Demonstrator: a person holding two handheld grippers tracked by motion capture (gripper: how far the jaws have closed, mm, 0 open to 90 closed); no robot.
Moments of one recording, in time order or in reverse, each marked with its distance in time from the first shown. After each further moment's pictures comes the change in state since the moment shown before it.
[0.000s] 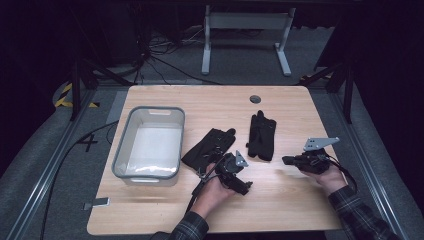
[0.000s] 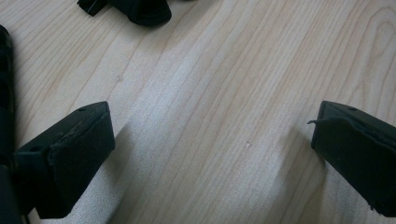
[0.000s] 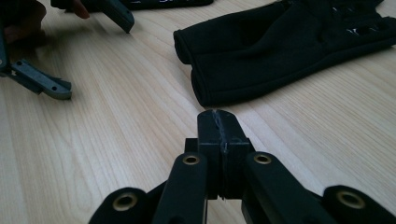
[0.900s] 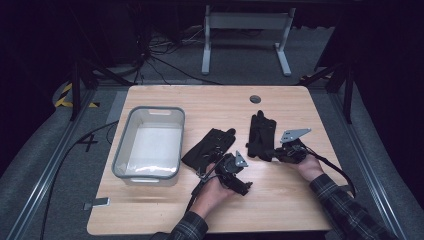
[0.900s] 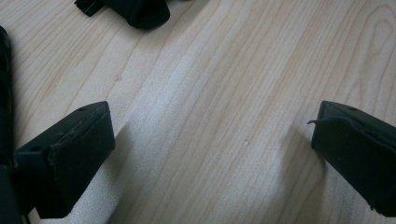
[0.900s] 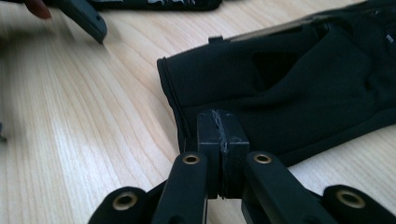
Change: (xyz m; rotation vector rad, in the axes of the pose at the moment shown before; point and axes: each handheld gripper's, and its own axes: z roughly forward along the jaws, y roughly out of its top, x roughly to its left) left arm 0.000 -0.001 -0.001 0.002 -0.005 0.003; right arm -0.009 0.029 0.058 0.057 0.018 -0.068
